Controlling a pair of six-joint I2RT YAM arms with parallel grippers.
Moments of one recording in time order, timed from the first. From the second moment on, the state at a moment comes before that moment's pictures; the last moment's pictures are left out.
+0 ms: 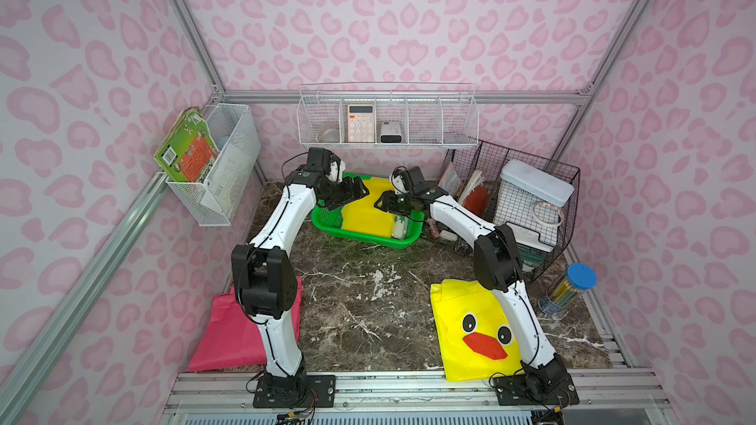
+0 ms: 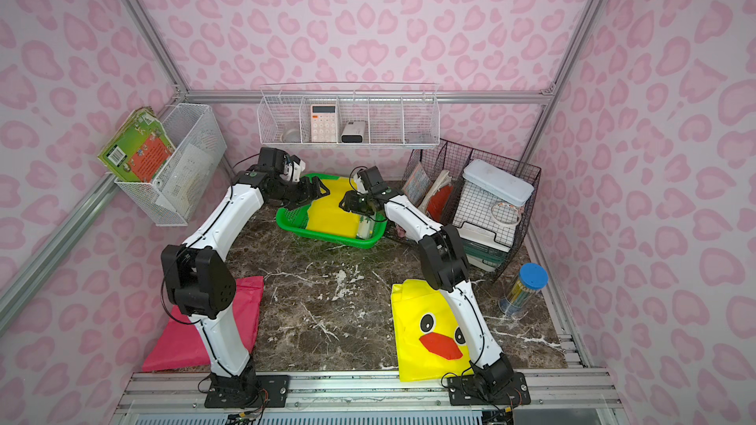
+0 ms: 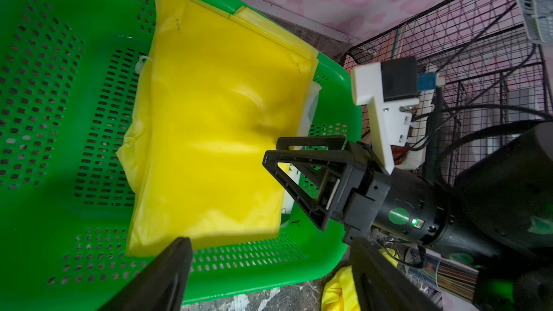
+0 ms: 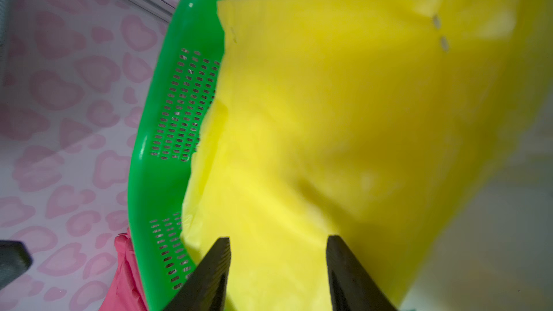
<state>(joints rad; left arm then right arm) -0.15 1.90 1.80 -0.79 0.45 -0.42 0.59 2.45 2.23 -0.45 -0.40 0.60</state>
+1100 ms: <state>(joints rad) -0.66 1.38 0.91 -0.48 0.43 -0.58 0.57 1.42 0.98 -0.23 -0.24 0.60</state>
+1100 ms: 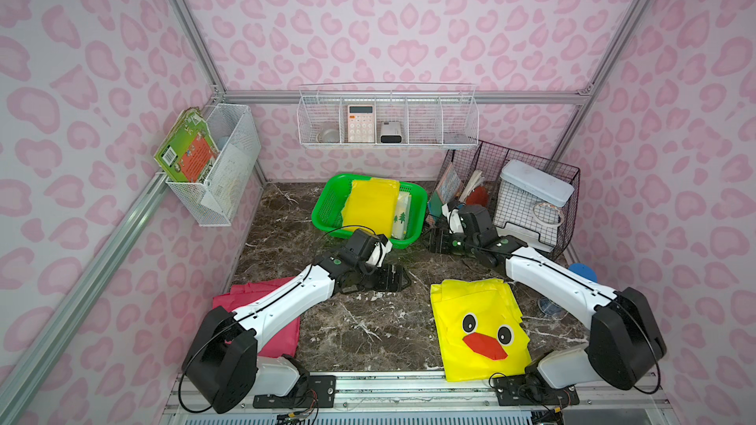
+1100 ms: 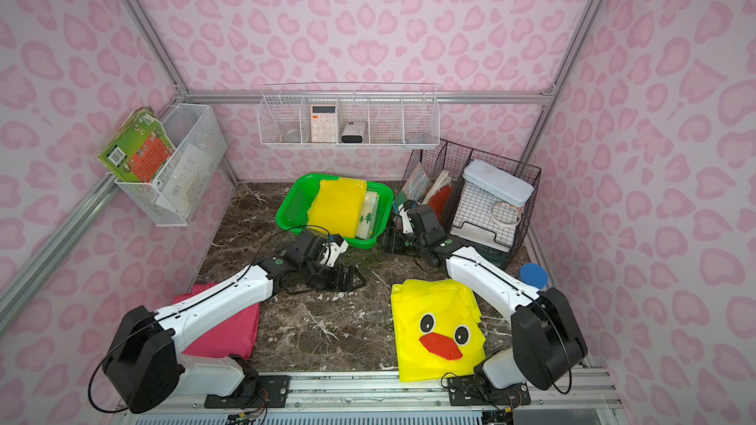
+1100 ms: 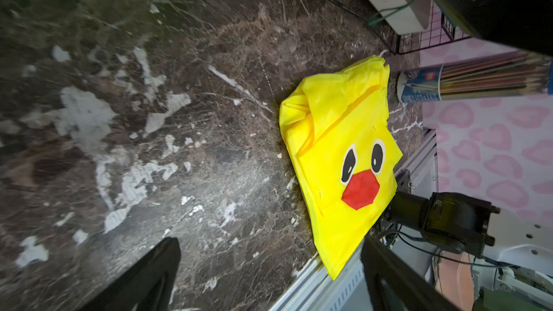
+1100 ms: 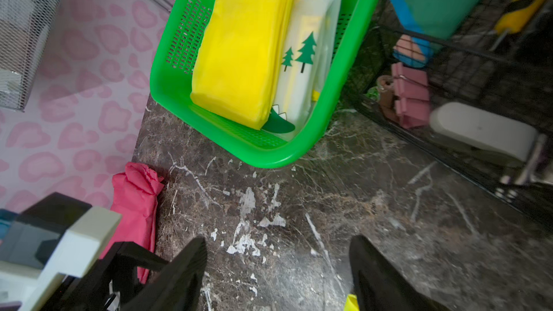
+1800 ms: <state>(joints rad) -0.83 1.73 0.90 -0.06 0.54 -0.73 0.42 1.19 0.75 -0.23 -0.21 0.64</state>
